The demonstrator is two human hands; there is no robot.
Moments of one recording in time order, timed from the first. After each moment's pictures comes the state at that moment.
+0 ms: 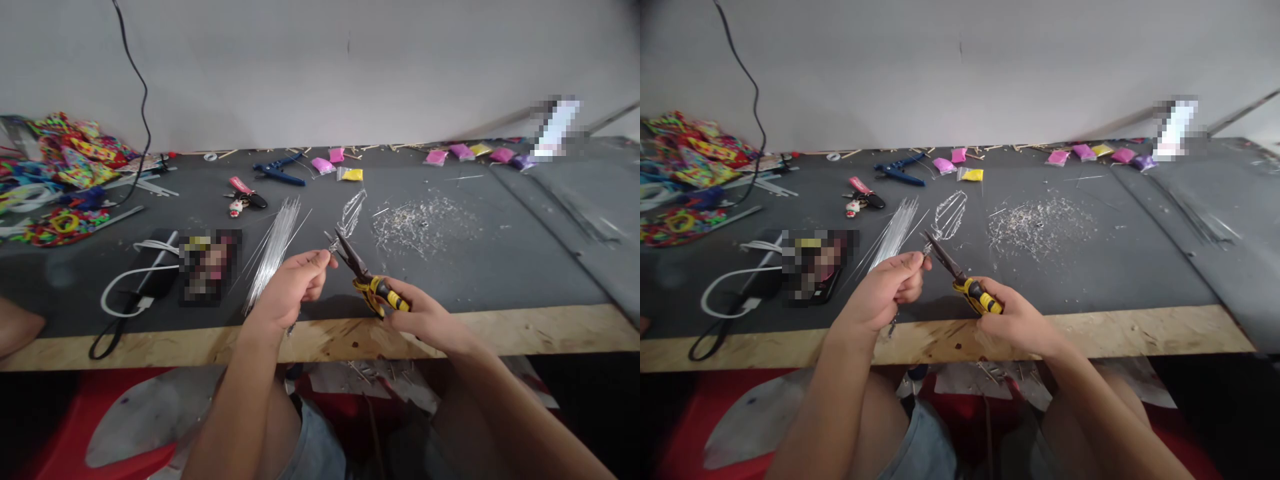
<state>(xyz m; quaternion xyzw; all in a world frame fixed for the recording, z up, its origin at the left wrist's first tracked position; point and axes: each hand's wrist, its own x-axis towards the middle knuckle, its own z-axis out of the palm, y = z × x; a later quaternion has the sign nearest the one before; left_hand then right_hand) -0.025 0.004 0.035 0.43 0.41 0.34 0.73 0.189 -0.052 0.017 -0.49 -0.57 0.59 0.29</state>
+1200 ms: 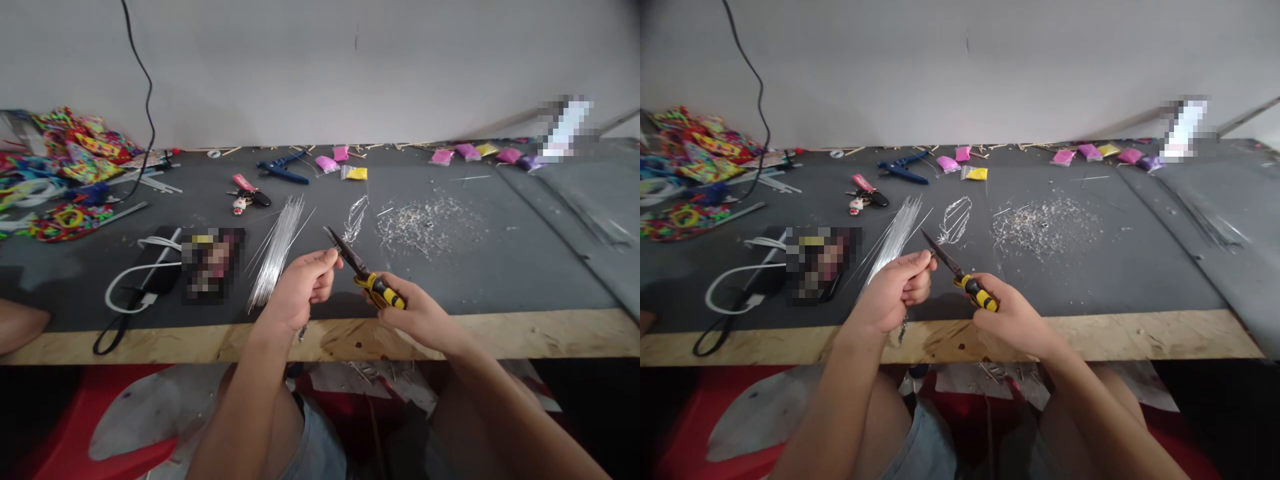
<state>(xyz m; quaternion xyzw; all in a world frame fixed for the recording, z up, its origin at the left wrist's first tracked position) -0.019 0.002 0.035 0.38 0.39 0.37 0.75 0.175 -0.046 0.021 -0.52 -0.62 0.52 0.28</state>
